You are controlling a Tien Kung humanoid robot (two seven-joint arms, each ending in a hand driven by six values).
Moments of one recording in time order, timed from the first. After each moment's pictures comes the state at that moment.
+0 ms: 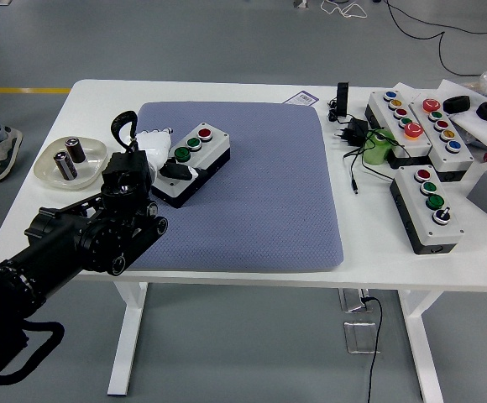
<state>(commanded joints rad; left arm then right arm) -0.97 0.00 -0.62 -0.57 1.94 0.04 0.55 0.04 -0.17 0.56 0.26 -0.36 -0.29 0.03</state>
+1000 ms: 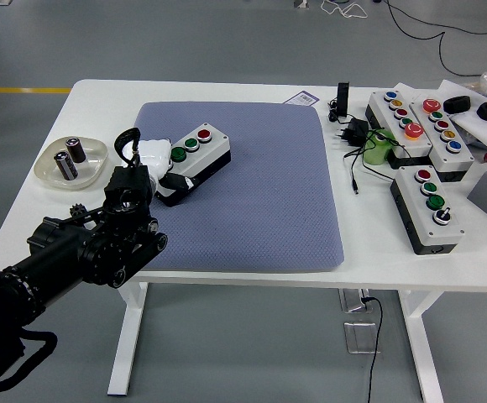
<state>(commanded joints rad) -0.94 0.00 -0.51 -0.56 1.90 0.17 0.51 0.04 -0.17 0.54 0.26 -0.35 -0.30 0.03</state>
